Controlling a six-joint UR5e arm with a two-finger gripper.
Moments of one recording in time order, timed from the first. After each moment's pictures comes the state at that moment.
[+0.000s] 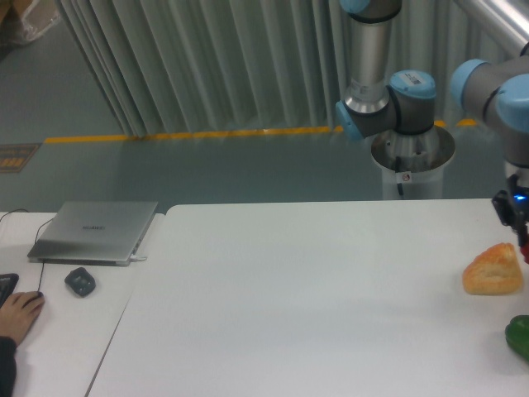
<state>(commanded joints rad) 2.62 -1.88 -1.43 -1.14 1.64 1.22</state>
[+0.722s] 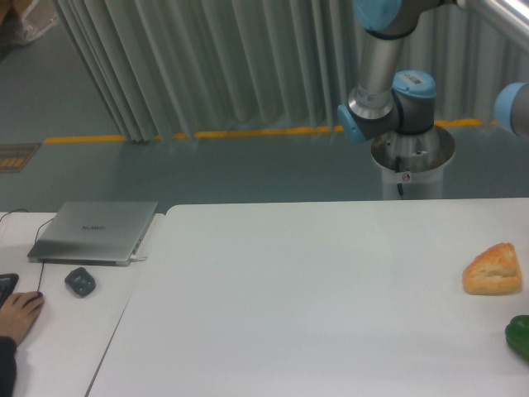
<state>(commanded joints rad) 2.67 -2.03 -1.29 -1.06 1.65 1.25</state>
